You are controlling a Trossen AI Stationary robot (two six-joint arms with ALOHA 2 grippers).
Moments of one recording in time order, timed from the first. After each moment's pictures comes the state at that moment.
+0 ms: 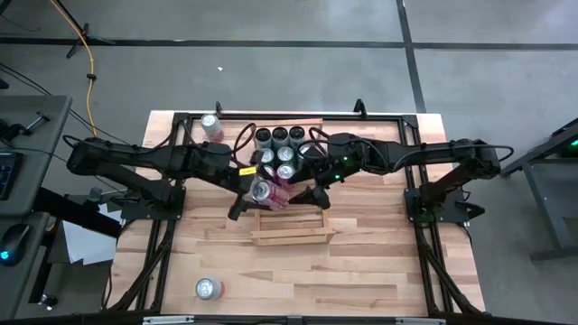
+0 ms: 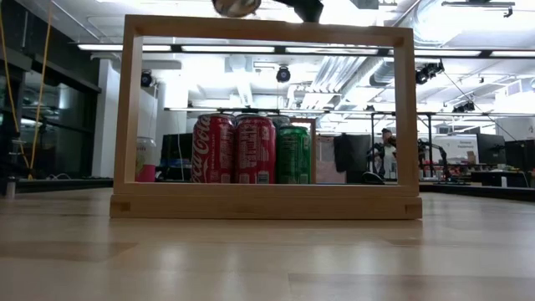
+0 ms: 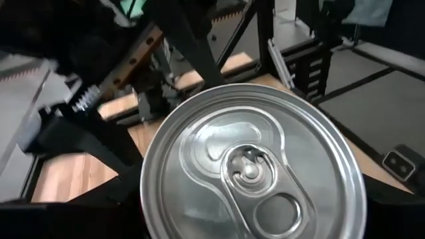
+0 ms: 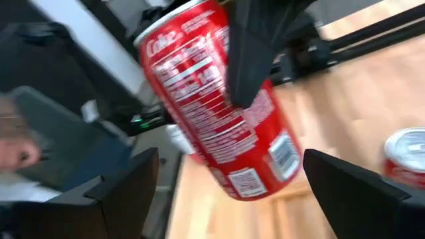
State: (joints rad) left arm -0.09 1.21 1.11 -0.26 0.15 0.30; right arm 0.00 1.48 1.30 -0.18 -0.32 0.42
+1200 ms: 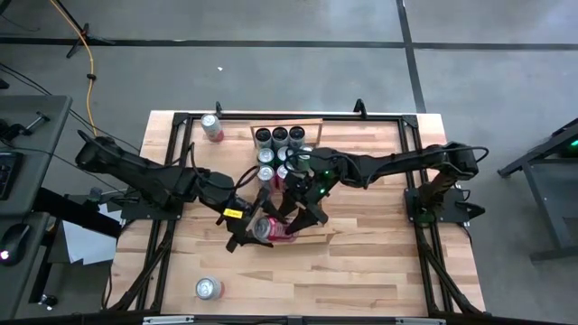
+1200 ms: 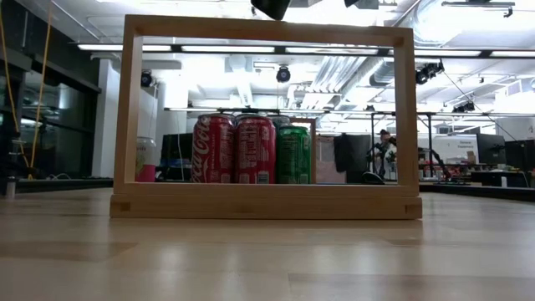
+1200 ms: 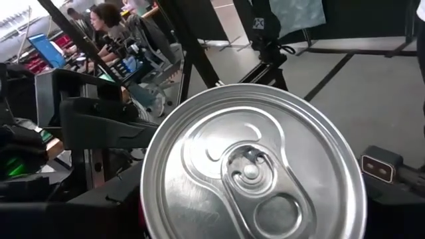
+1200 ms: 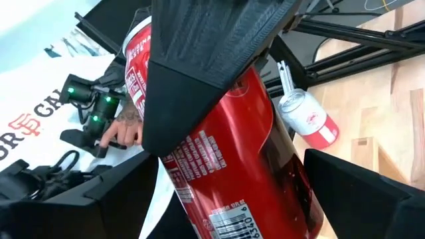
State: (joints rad) left arm -0.29 1.31 1.11 -0.04 0.13 0.56; right arm 0.05 1.68 1.30 0.20 -0.77 0.65
